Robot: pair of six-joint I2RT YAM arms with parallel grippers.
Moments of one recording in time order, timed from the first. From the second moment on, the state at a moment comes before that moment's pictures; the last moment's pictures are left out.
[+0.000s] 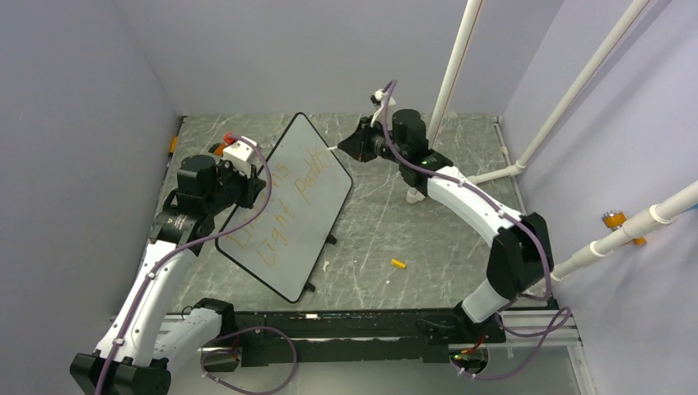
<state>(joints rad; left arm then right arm) -0.22 0.91 0.97 -0.48 0.26 0.13 0.53 1.61 1.29 0.07 -0.37 0.38</state>
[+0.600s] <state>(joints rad) -0.23 0.90 0.99 -0.51 0.27 0.13 0.53 1.36 1.20 0.00 -0.33 0.38</state>
